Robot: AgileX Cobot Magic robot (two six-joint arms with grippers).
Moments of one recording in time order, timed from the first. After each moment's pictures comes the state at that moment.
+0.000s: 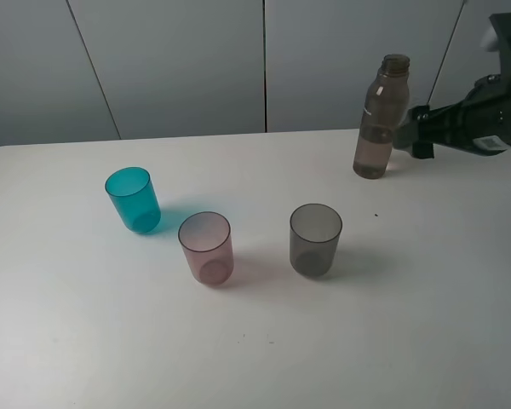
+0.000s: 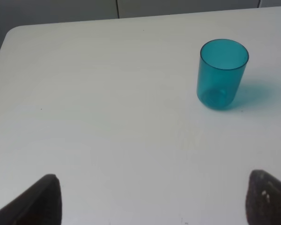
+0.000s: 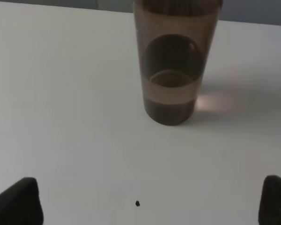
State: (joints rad) left arm -0.03 0.00 -0.51 0.00 1.08 0.00; right arm 0.19 1.34 -0.63 0.13 0.11 -0.09
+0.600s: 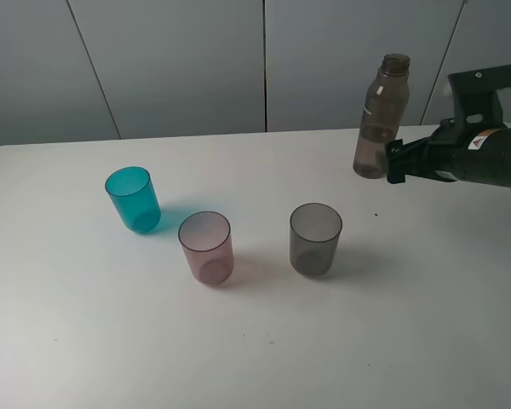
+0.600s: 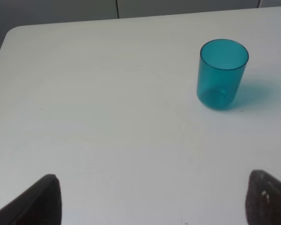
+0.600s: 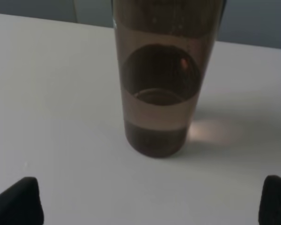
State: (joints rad) left arm -0.03 0.00 -0.51 0.00 1.08 0.00; right arm 0.19 1.65 -0.55 0.07 -0.40 -0.09
